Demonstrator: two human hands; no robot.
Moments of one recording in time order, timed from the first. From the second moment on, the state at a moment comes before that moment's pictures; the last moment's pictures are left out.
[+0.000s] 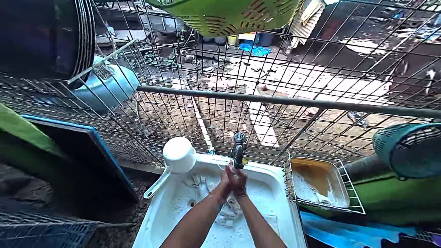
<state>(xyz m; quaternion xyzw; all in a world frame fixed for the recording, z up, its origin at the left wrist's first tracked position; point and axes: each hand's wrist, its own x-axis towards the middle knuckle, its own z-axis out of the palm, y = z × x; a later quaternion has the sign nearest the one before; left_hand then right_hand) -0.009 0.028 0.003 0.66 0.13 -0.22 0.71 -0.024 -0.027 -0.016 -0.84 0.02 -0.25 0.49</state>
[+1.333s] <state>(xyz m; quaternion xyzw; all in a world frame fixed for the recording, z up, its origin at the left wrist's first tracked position) -0.048 0.011 -0.079 0.84 -0.10 0.09 0.53 -0.092 -0.052 0.209 -0.44 0.26 -0.09 0.86</state>
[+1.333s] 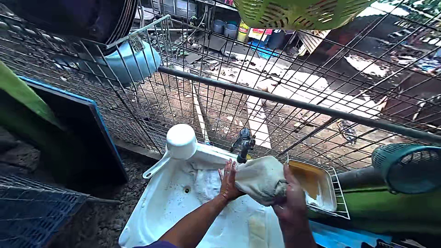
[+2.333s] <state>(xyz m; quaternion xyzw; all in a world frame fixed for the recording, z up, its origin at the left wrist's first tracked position) -0.087 0.070 0.129 0.42 -0.10 -0.17 0.89 -0.106 -0.035 0.018 -0.88 0.12 0.10 0.44</state>
